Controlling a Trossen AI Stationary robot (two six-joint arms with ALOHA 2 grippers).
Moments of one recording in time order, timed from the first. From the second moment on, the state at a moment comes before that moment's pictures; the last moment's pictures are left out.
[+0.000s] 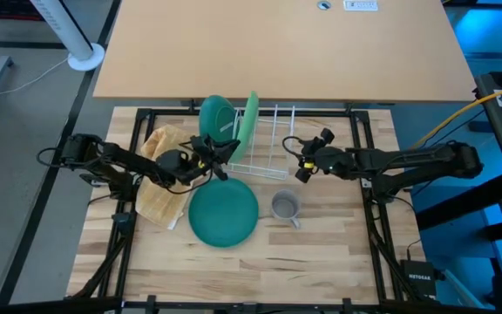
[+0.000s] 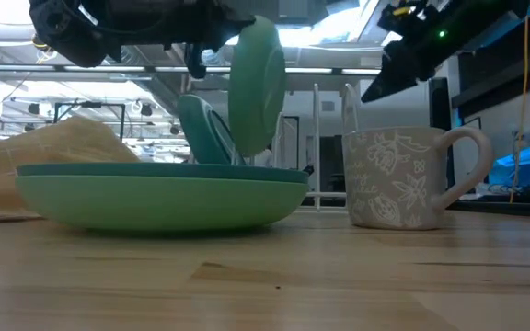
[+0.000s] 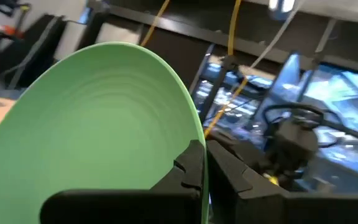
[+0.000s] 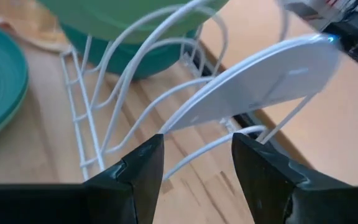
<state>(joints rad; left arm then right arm) 0.01 1.50 0.59 1.29 -0.50 -0.28 -0.02 1.08 0.71 -0.25 0.61 0.05</state>
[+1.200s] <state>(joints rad) 0.01 1.50 0.59 1.03 -0.83 -0.25 -0.02 1.29 0.71 -0.26 0.61 0.08</state>
